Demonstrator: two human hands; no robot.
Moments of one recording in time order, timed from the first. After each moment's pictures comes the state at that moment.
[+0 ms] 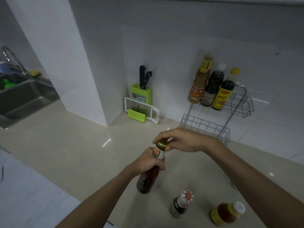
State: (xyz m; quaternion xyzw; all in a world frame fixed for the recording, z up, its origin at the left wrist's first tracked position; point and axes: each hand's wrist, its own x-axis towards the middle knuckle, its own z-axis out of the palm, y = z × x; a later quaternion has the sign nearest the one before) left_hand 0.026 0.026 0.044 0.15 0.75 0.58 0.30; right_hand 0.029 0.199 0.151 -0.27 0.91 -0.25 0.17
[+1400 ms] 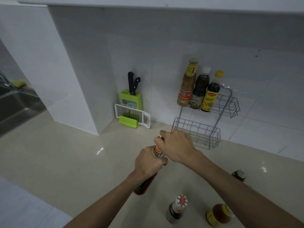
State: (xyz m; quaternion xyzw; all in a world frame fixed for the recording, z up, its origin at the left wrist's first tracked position) left_hand 0.039 0.063 0.080 0.08 0.88 0.46 0.13; right_hand 0.050 0.180 0.141 -0.06 0.99 -0.07 -0.08
